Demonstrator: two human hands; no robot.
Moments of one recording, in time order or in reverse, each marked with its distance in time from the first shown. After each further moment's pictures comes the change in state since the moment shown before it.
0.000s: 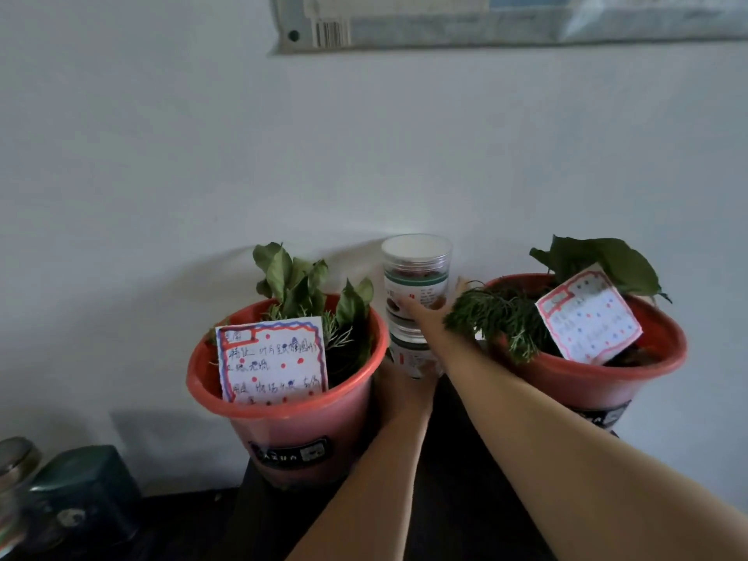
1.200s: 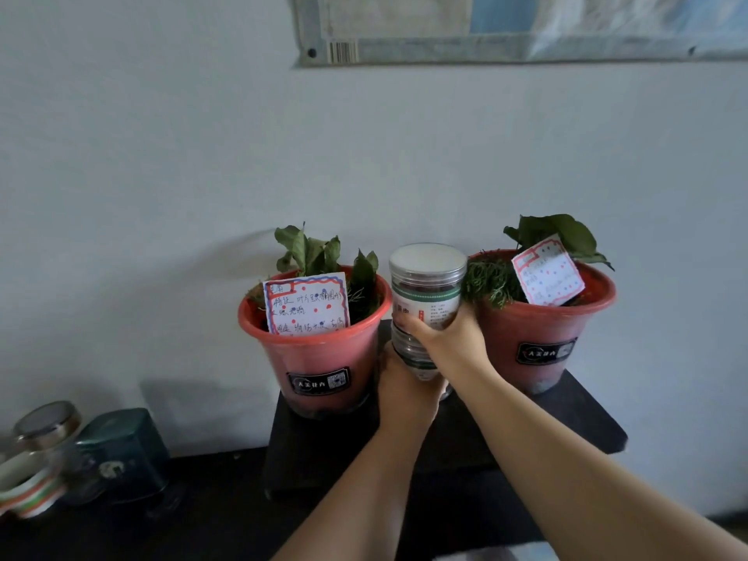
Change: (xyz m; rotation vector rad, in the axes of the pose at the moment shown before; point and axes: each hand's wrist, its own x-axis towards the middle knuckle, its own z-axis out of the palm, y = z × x) left_hand -0.078 -0.007 -0.037 0.140 -0.081 0.187; right_hand -0.098 -0.012 -0.023 -0.251 0.055 -0.031
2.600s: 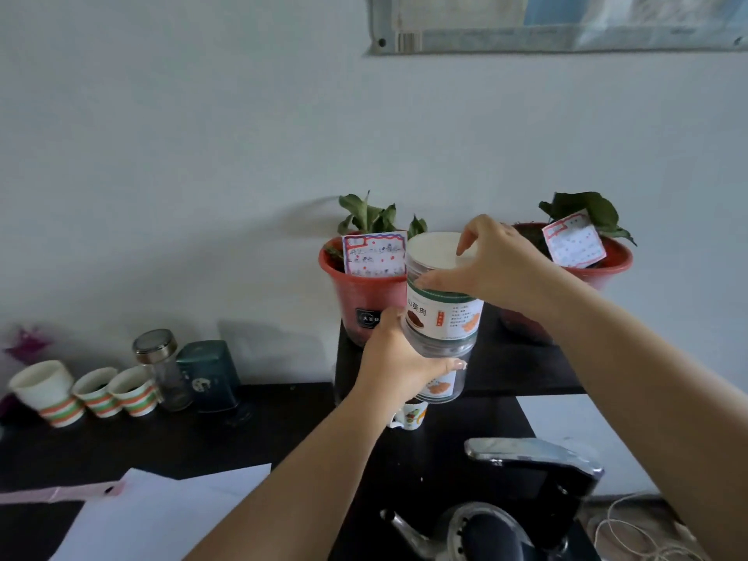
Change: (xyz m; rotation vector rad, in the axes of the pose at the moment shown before) left_hand -0.089 0.019 -0.121 0.075 -0.096 0.142; right_hand -0.087 -0.127 -0.034 -0.664 -0.315 -0.176
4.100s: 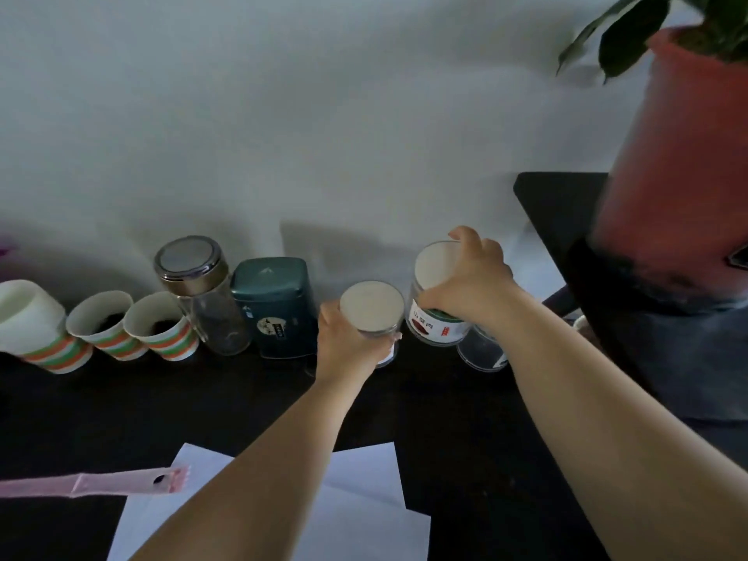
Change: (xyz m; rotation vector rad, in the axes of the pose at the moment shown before) left_hand 0.100 -0.347 -0.094 -0.088 0.126 -0.453; right_hand 0.131 -0.050 0.345 -0.028 -0.277 0.305
